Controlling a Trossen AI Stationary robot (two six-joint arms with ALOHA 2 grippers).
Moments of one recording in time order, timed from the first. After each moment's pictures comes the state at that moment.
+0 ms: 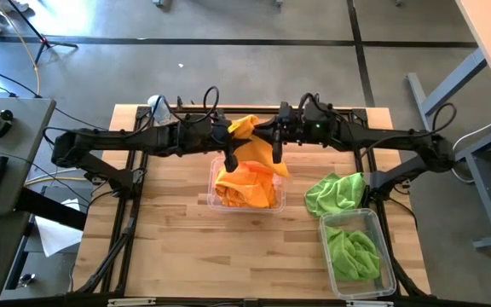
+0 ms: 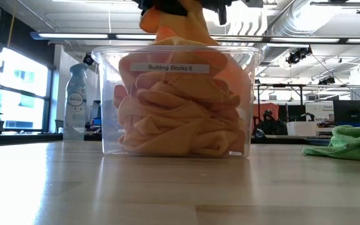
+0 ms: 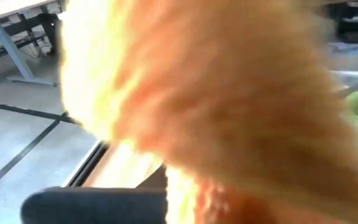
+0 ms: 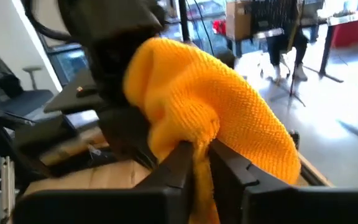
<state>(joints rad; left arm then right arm) 0.11 1.40 1.20 -0.12 -0.22 0.02 -0.19 1.37 1.18 0.05 -0.05 0.13</state>
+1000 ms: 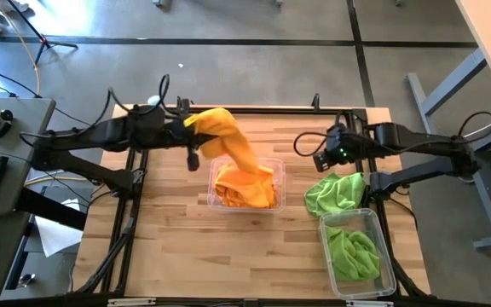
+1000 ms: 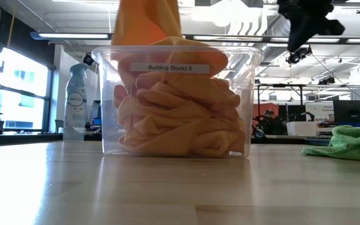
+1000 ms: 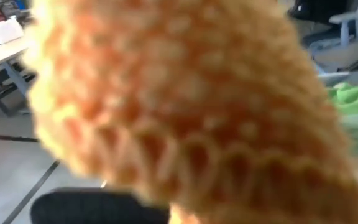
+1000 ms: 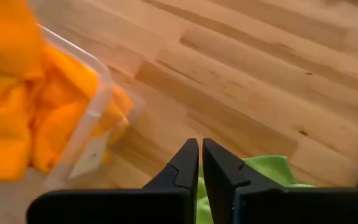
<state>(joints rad) 0.05 1.12 1.28 -0.42 -0.24 0.13 -0.07 1.07 1.18 -1.21 0.25 0.97</state>
